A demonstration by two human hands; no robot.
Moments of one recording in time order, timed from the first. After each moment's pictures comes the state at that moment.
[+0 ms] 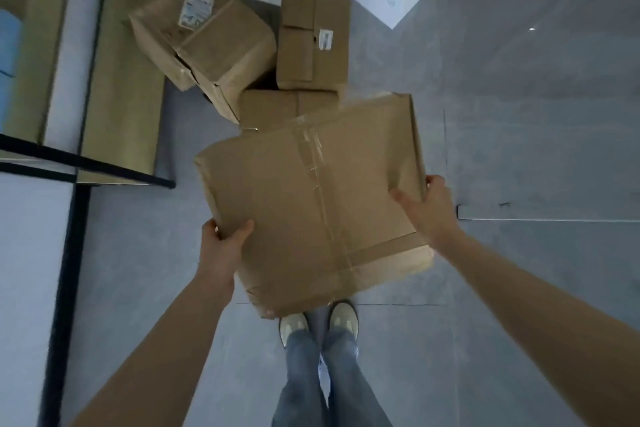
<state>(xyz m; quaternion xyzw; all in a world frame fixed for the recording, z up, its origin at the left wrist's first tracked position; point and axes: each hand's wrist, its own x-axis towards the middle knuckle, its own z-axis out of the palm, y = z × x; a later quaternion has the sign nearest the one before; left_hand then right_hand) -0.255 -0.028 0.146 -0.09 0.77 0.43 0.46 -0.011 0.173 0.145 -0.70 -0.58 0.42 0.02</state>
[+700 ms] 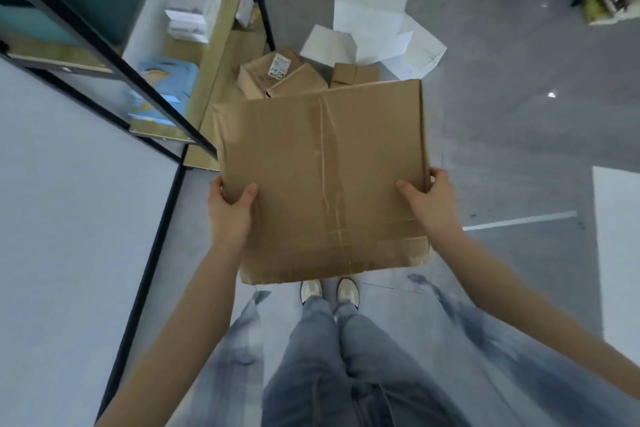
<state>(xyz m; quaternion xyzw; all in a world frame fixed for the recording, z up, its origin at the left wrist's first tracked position) -0.232 -0.146 0.461 0.01 0.82 0.49 0.28 -0.006 0.051 0.459 -0.65 -0.61 0.44 0.09</state>
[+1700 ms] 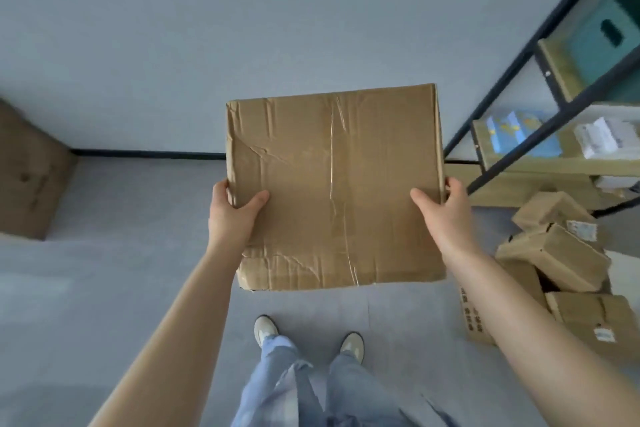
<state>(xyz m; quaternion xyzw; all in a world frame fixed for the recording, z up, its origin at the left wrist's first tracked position) 0.025 -0.516 0.516 -0.48 0.66 0.56 -0.11 -0.117 -0.252 0.537 -0.07 -0.87 0.47 -0.12</state>
